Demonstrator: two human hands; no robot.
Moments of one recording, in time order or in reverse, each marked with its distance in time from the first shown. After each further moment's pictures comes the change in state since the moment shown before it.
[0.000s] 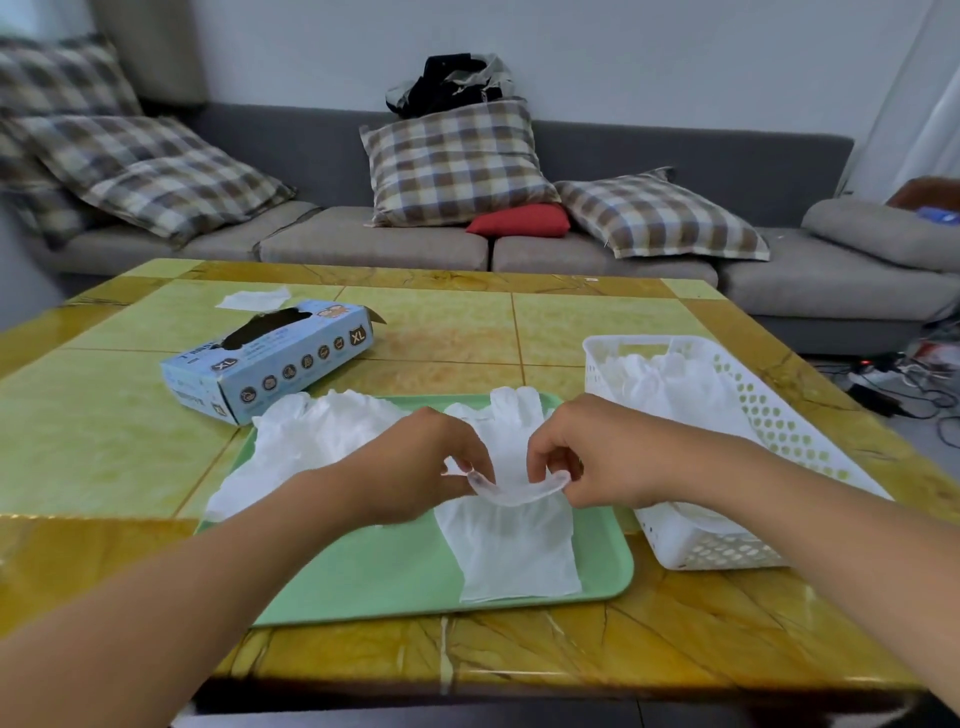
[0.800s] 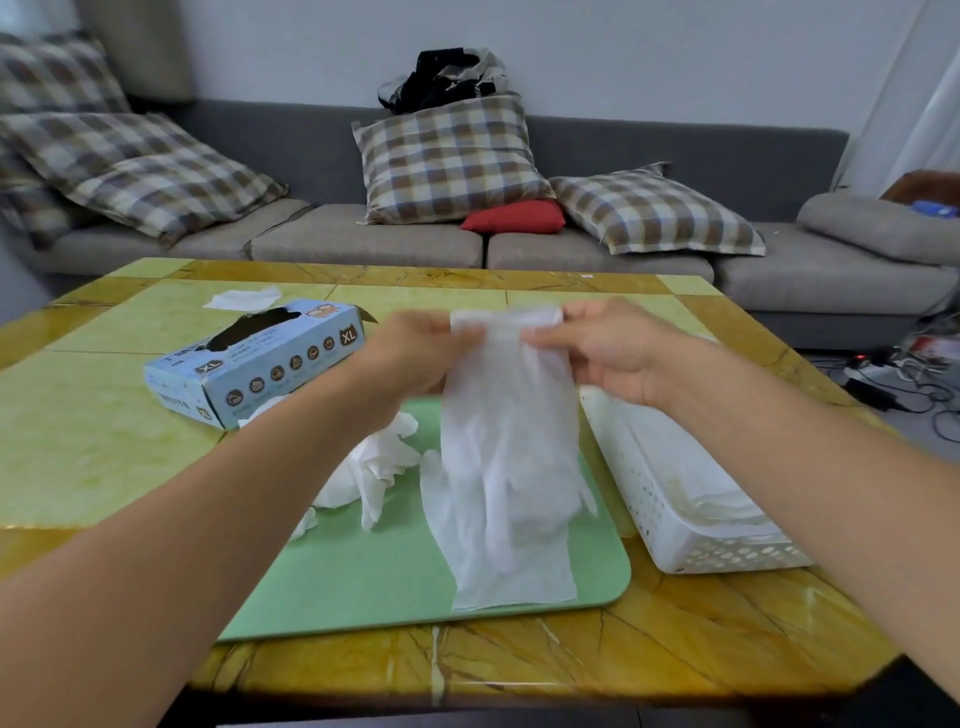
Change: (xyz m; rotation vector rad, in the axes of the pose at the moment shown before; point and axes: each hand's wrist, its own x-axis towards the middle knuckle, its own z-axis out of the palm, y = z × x) left_hand 0.052 0.027 -0.050 -0.778 0.318 -0.482; right_hand 0.041 0.012 -0.046 1.194 0.418 0.328
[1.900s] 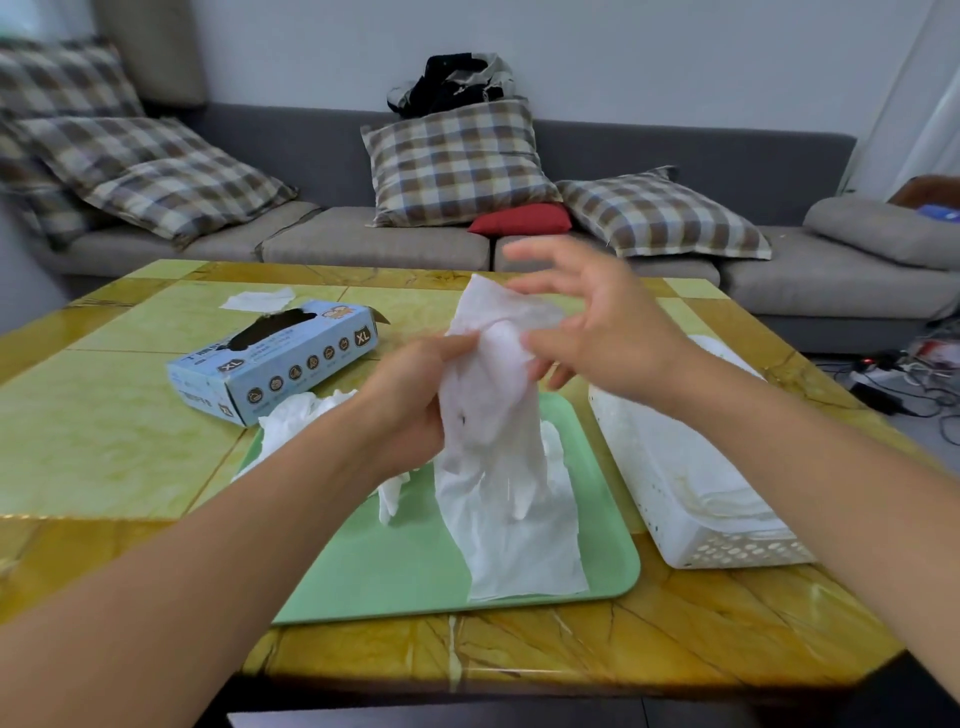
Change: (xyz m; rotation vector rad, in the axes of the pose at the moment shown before) left_hand -0.043 0.002 0.005 -0.688 -0.131 -0.221; right_hand -0.044 -0.024 0.024 -0.377 -0.007 -0.514
